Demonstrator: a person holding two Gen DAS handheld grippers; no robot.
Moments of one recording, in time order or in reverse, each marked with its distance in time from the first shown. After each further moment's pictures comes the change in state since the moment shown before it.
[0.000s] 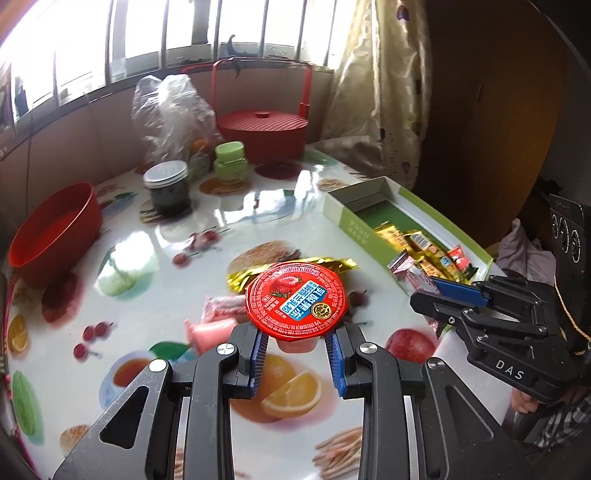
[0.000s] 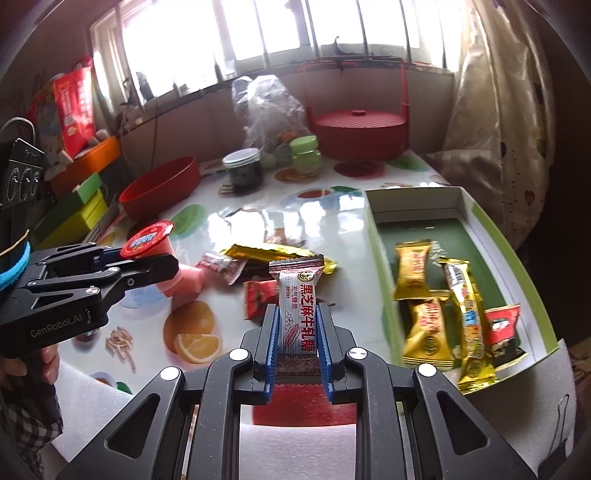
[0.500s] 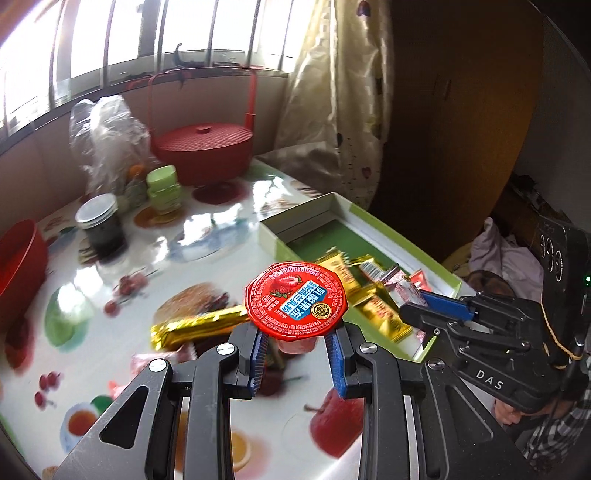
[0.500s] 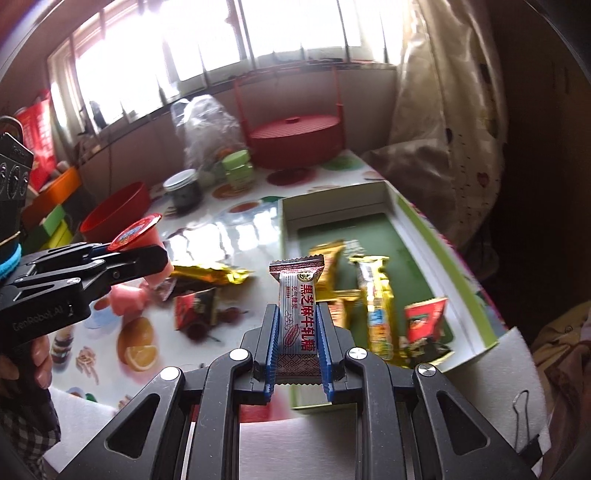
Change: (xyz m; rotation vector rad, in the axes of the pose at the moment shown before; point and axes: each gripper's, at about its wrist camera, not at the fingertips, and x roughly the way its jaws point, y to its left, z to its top) left arm 0.033 -0.053 0.040 0.060 -0.012 -0.125; right arm -0.019 -0.065 0.000 0.110 -0.029 -0.115
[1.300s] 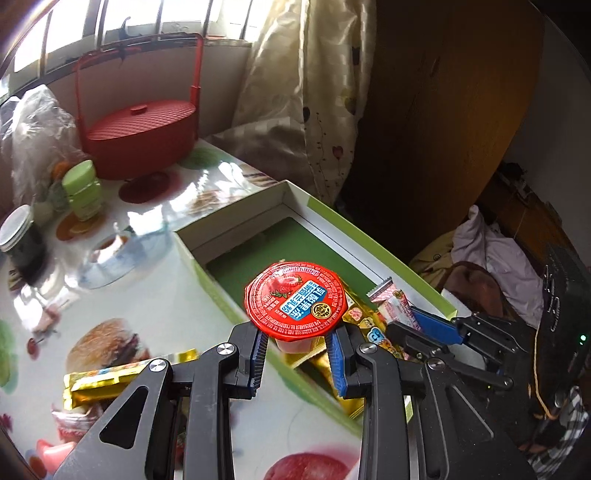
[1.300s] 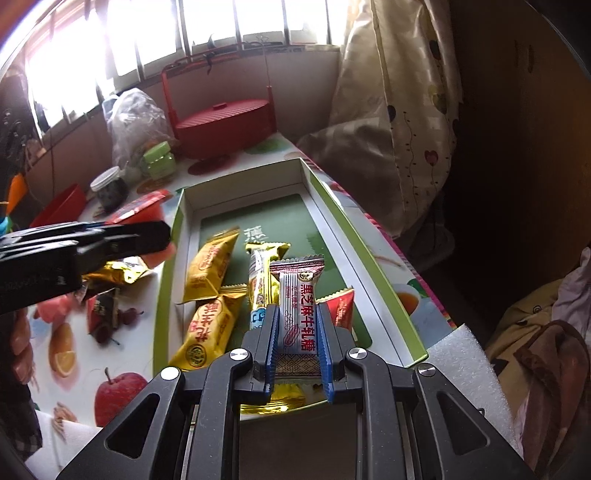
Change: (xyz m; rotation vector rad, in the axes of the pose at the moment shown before) left arm 0.087 -0.042 0.032 0.020 0.098 -0.113; right arm 0.024 -0.060 -0.005 0.056 0.036 -0.172
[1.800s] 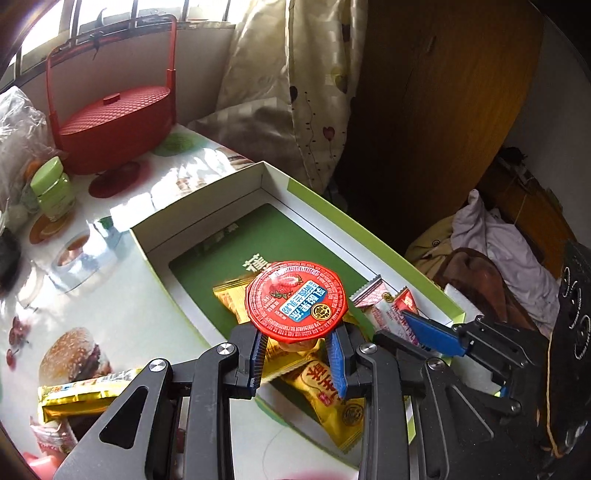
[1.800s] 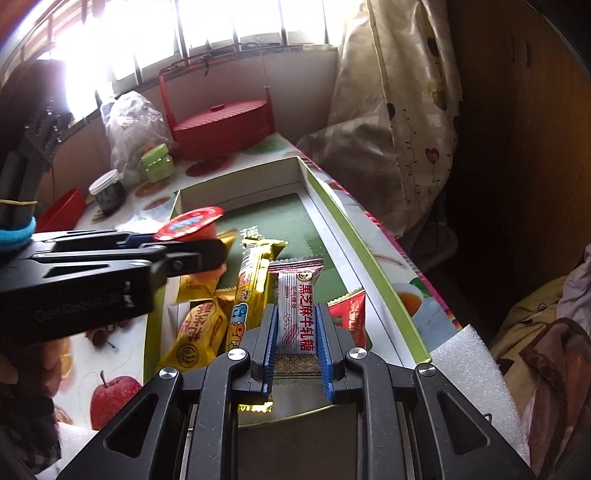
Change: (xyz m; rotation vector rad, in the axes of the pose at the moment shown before) left arm 0.034 -0.015 0.007 0.018 0.062 -0.007; right arm 0.008 -0.004 0.000 0.011 -0.005 0.015
